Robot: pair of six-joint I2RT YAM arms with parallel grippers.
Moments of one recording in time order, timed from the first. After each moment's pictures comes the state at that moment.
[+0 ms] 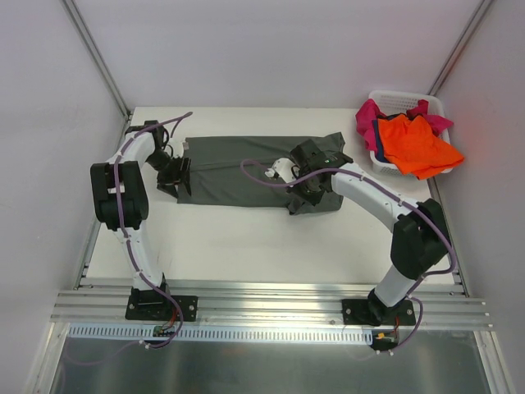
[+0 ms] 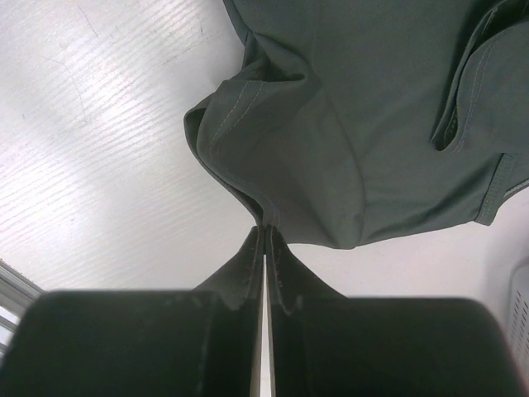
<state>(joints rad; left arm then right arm) 0.09 2.03 1.58 -1.11 0.40 0.17 0.64 1.67 1.36 -0.87 -0.03 -0.51</state>
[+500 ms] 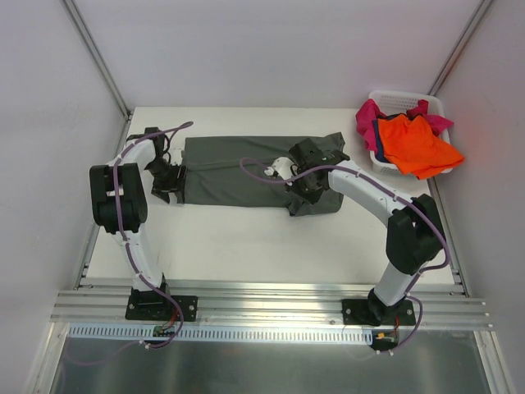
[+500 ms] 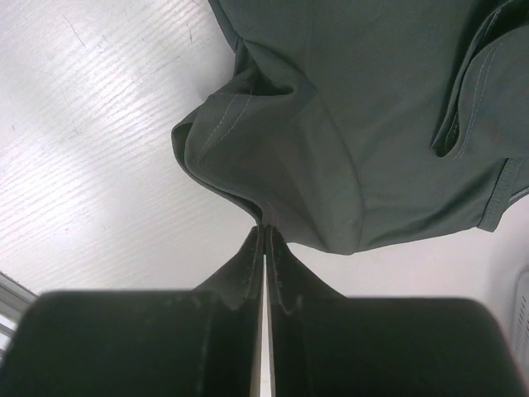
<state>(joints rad) 0.09 1.99 1.45 -0.99 0.22 0.19 0.63 1.72 1.38 -0.87 -0.03 -0.50</state>
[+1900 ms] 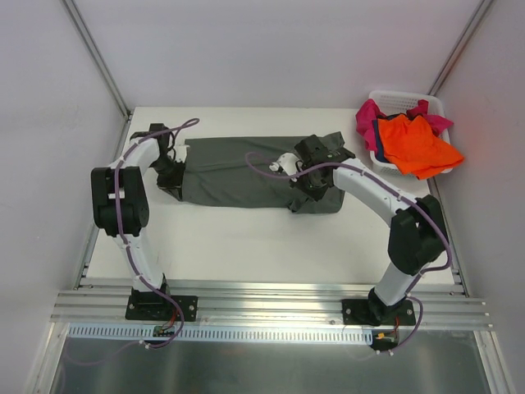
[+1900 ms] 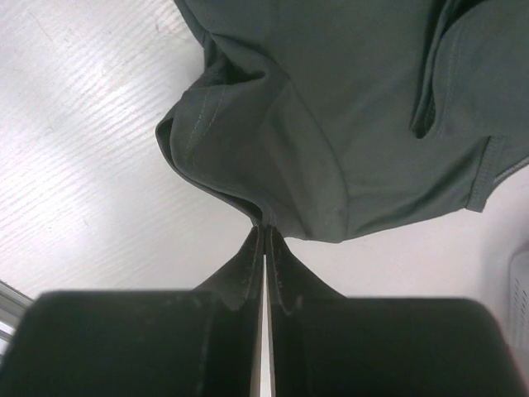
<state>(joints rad) 0.05 1.96 1.45 -0.97 0.22 0.19 0.60 1.71 1.38 -0.87 -0.02 -0.50</state>
